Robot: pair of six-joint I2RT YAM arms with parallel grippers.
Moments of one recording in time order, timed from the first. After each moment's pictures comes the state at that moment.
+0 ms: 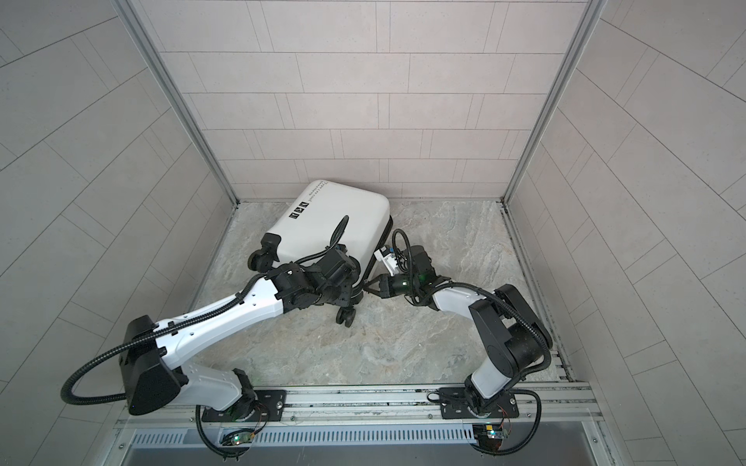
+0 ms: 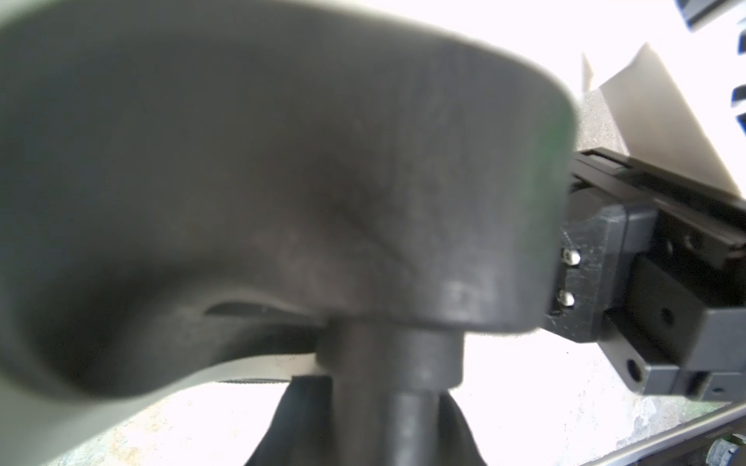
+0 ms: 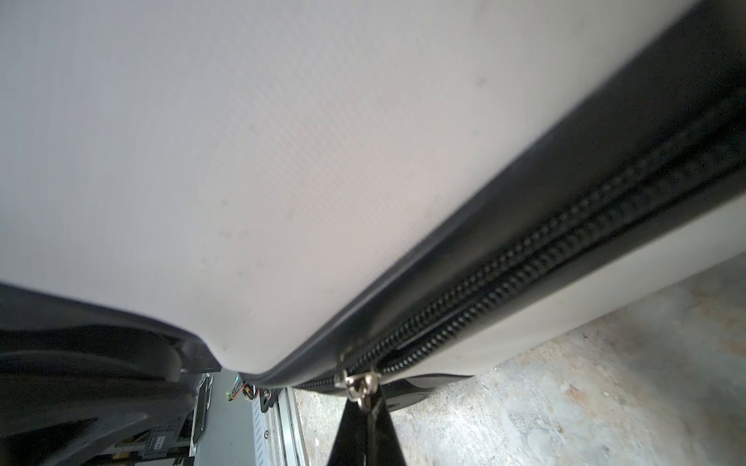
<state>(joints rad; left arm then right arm) -0.90 1.42 1.22 -0.85 -0.23 -0.63 0.44 1.59 0.74 0.28 -0.84 0.53</state>
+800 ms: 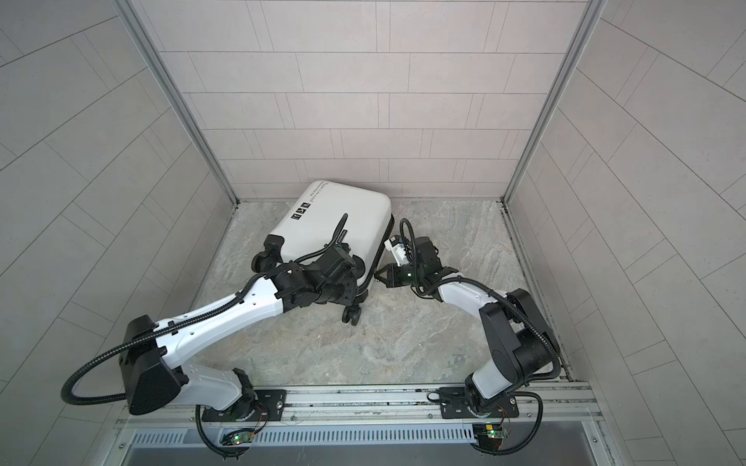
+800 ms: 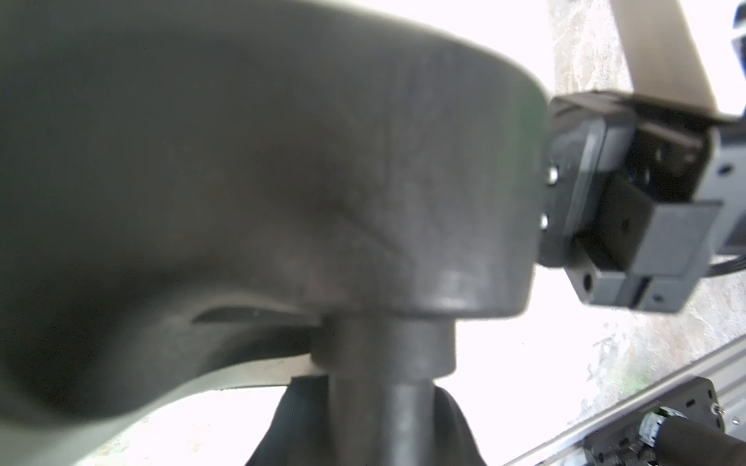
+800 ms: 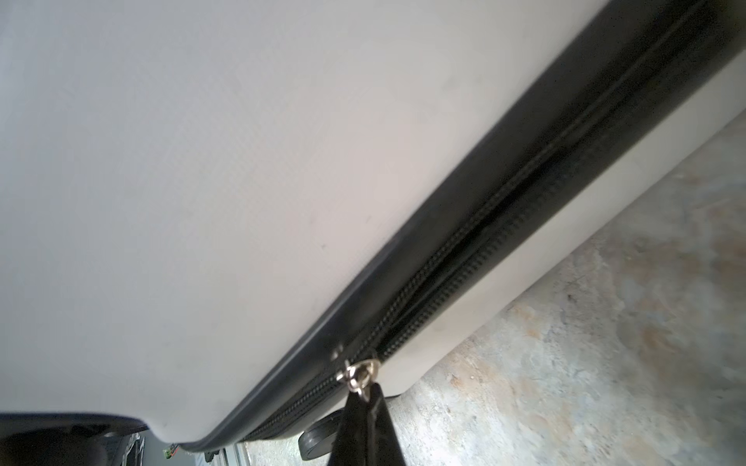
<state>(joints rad) -0.90 1.42 1.22 -0.80 -0.14 -0.63 0.37 1.54 0.83 0.07 -0.65 0.43</state>
